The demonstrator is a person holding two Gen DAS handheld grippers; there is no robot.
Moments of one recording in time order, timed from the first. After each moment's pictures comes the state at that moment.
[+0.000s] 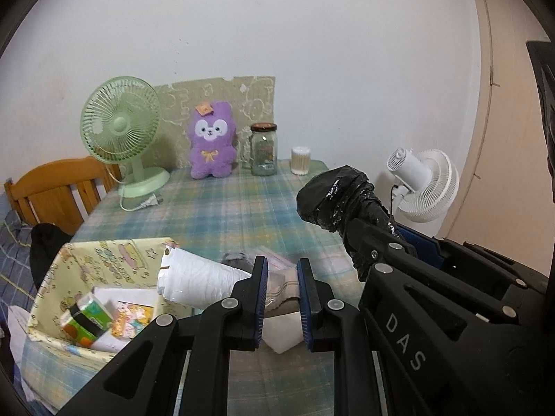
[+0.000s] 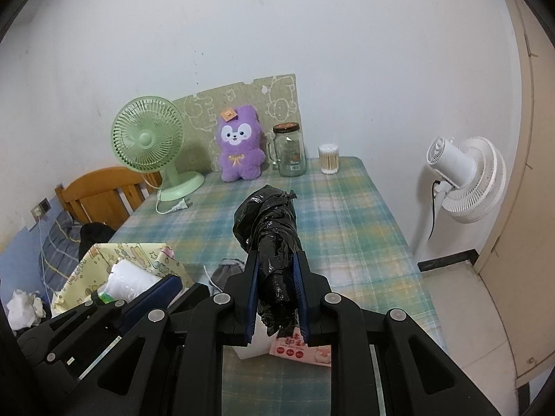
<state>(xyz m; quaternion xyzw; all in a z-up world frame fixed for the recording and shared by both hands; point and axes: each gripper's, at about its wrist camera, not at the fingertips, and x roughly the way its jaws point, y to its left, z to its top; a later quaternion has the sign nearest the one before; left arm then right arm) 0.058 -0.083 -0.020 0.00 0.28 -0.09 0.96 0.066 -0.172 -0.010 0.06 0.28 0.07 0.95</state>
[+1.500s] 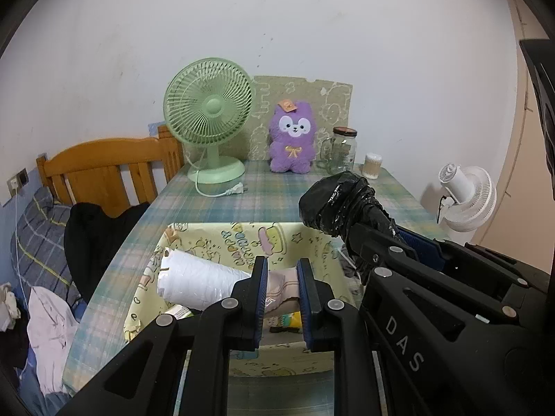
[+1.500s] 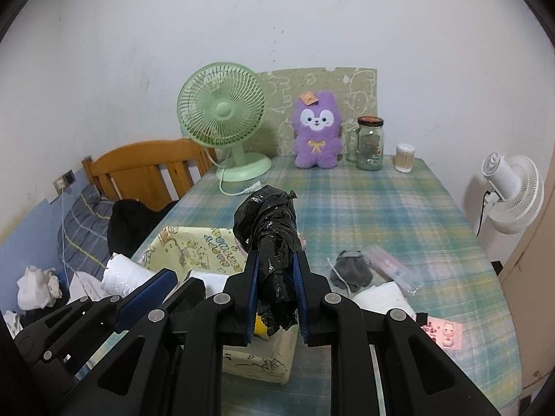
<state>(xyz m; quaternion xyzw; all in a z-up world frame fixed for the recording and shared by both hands) 0.045 0.069 -0.026 -0.02 0.29 -0.02 0.96 0.068 -0.012 -0.014 0.02 0.30 0.13 0.94</state>
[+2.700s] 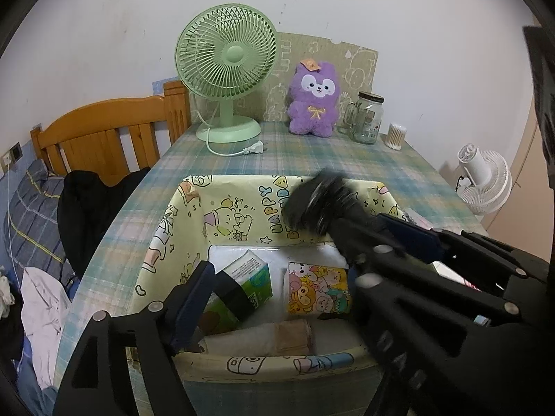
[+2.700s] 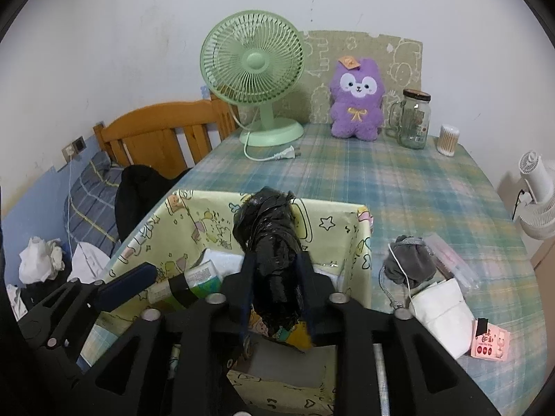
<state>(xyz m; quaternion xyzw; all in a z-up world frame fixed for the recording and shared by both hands) 0.081 0.112 -0.075 -0.04 0.35 -0.03 0.94 0.109 0.038 -0.063 0.00 0.35 0.18 0.92</state>
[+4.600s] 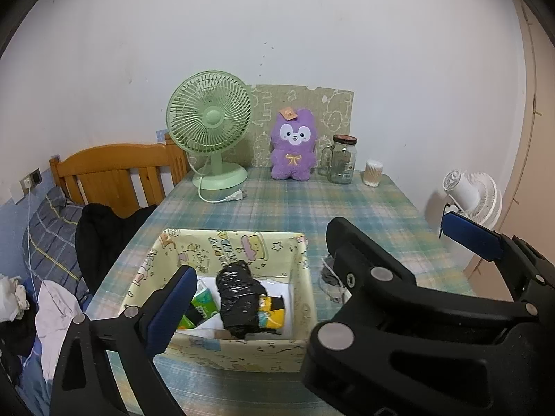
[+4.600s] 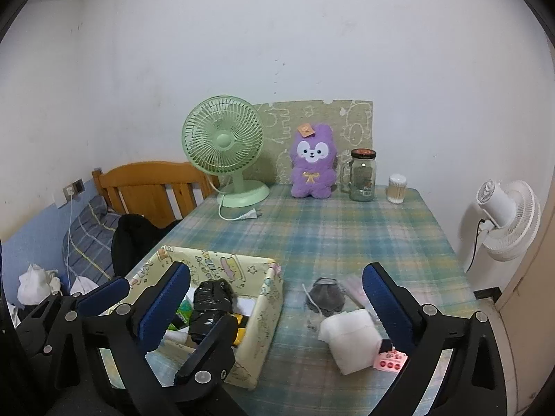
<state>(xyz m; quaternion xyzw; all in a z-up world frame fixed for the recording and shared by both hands) 0.035 0.023 -0.006 -0.02 0.28 0.01 0.96 0.050 -0.068 0.015 0.02 0.25 0.15 0.96</state>
